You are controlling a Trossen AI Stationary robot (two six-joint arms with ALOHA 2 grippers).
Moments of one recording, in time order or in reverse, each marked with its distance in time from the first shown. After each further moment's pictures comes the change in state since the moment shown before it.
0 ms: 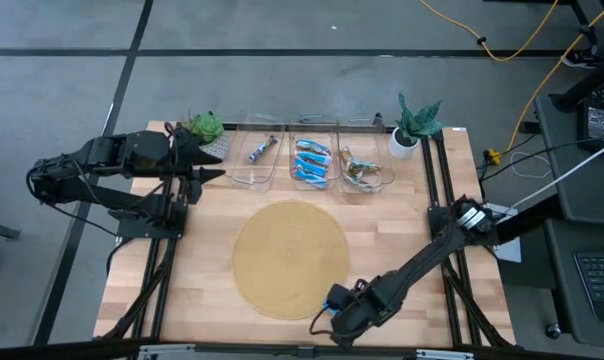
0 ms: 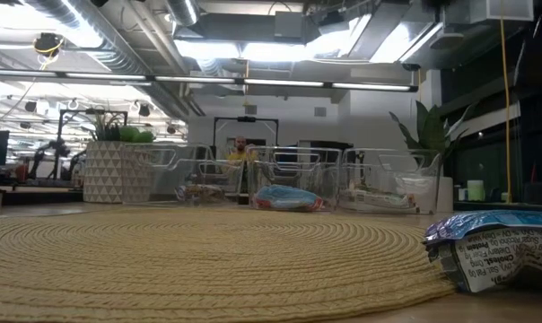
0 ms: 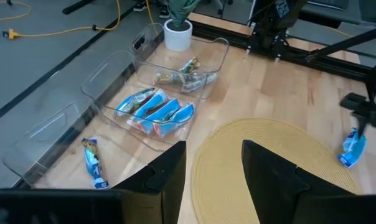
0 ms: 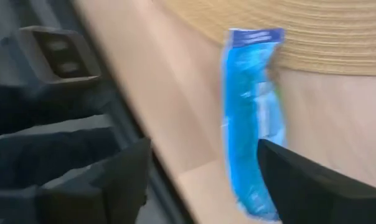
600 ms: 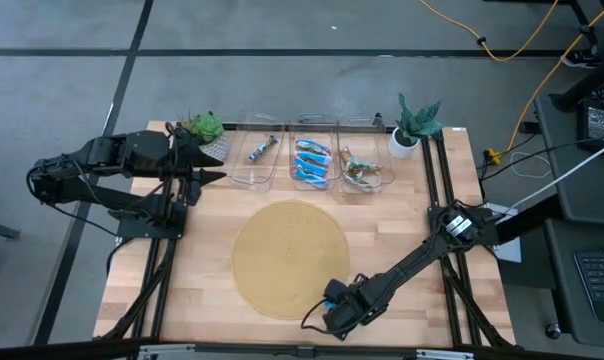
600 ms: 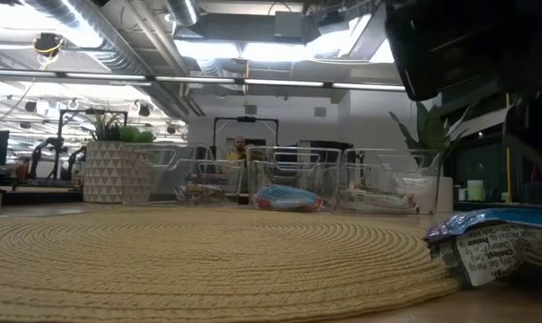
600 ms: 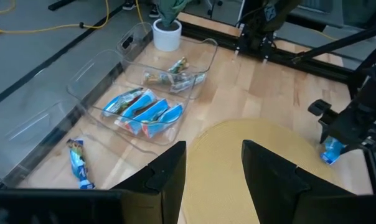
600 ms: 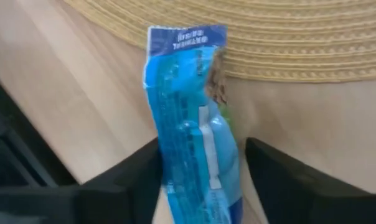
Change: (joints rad) left arm 0.000 0.000 0.000 0.012 0.045 -0.017; right arm -0.027 0.114 0.004 -0.066 0.004 0.011
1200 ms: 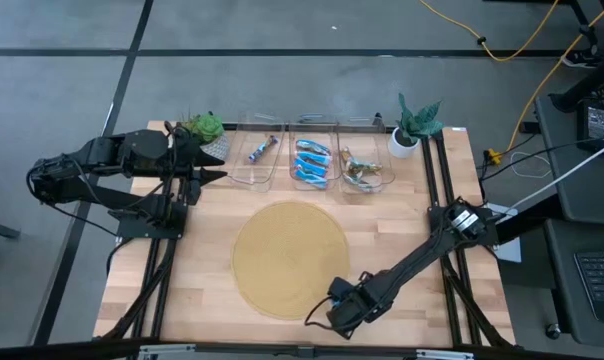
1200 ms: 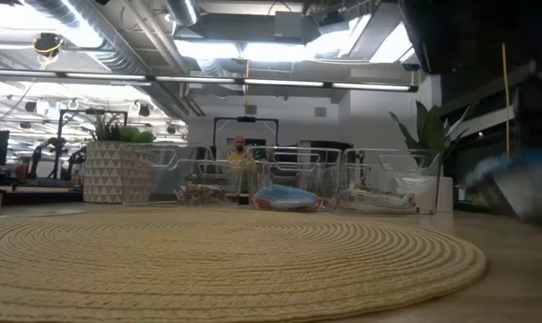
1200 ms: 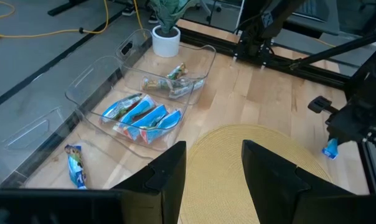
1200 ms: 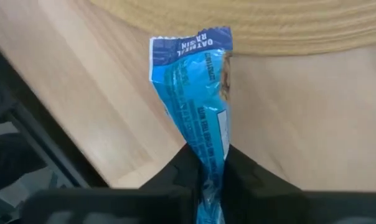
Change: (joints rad) left arm 0.000 0.000 0.000 0.026 0.000 0.000; right arm 0.001 -0.064 -0.005 -0.072 -0.040 0.000
